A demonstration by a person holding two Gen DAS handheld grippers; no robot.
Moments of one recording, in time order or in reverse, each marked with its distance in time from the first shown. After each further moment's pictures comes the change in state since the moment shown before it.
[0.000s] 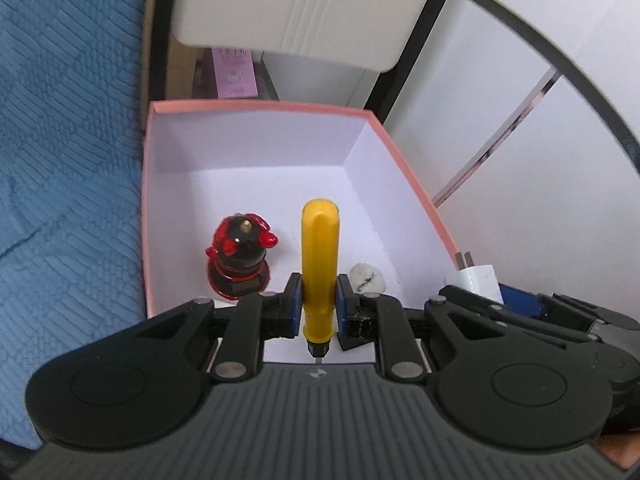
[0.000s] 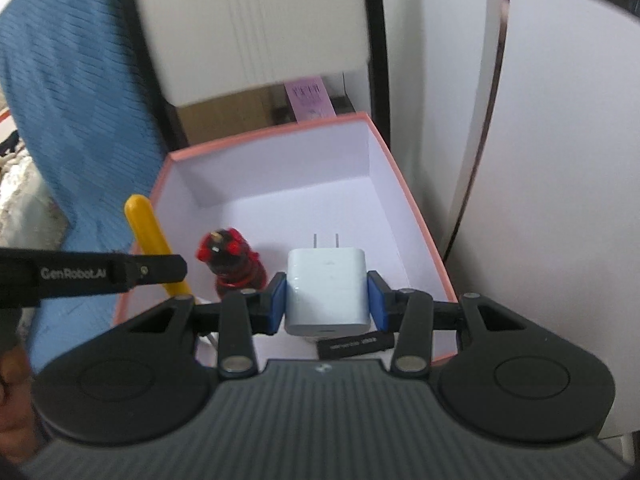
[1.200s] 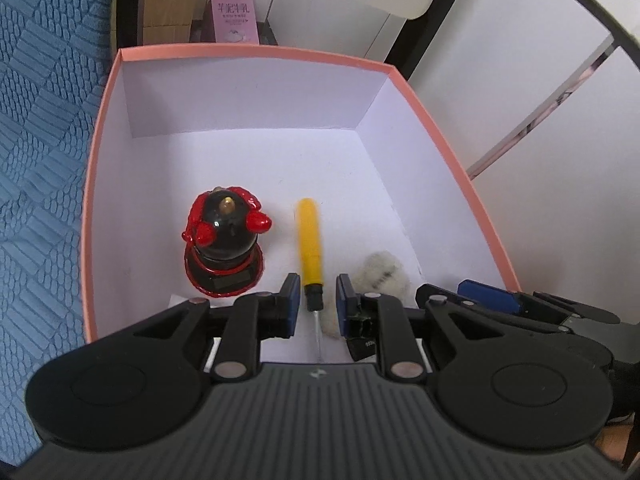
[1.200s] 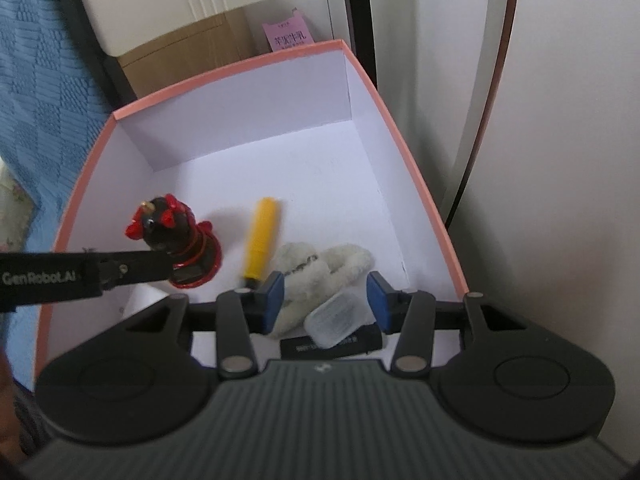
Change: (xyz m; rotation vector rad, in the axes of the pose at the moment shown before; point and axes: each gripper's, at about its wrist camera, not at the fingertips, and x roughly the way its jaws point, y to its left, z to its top) left arm 0.076 0.004 0.004 -0.027 0.091 0.010; right arm 0.081 -0.025 -0.001 0.034 0.136 -0.002
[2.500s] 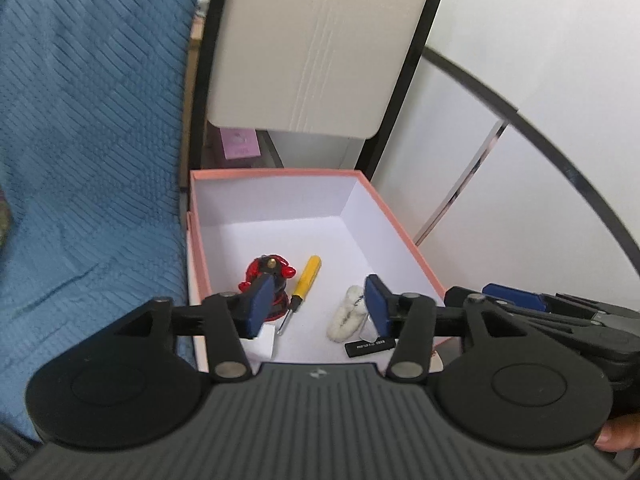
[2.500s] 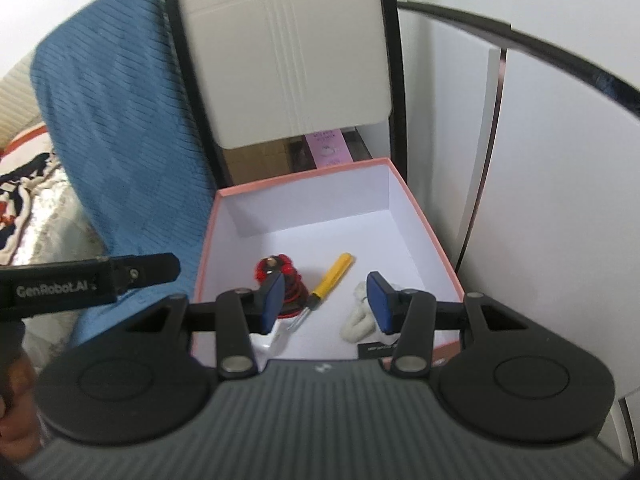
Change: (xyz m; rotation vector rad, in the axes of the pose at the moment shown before) left arm -0.205 0.003 -0.048 0.076 -0.284 -0.003; right arm -0.179 0.082 -0.027 -0.024 -0.243 0.016
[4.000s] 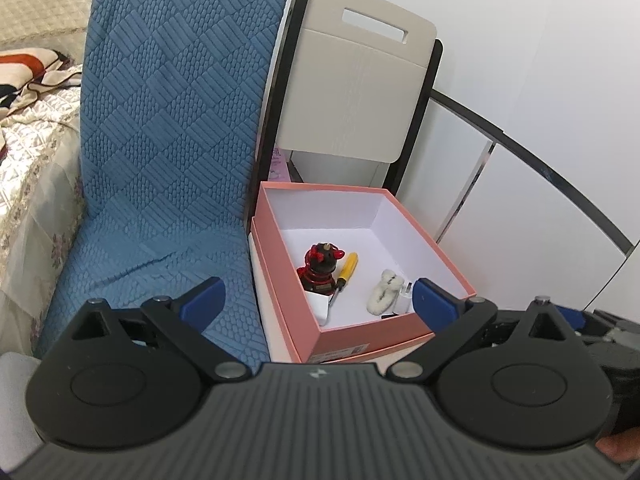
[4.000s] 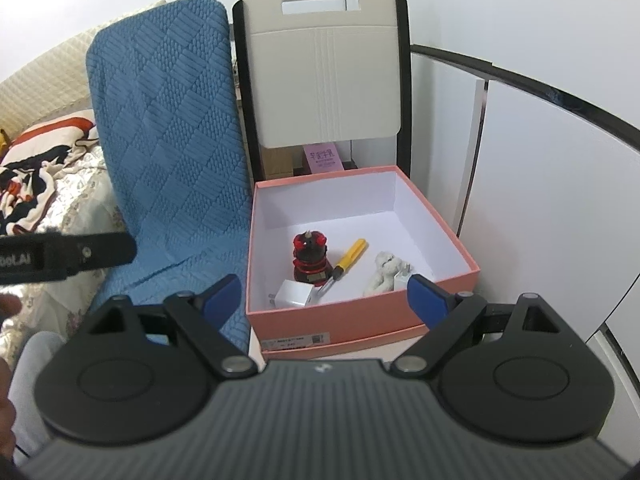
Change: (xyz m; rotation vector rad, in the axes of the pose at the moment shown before) left arm -0.139 0.047 -0.094 0.001 -0.146 0.050; right arm -0.091 0.079 -0.085 -0.053 -0.126 -0.067
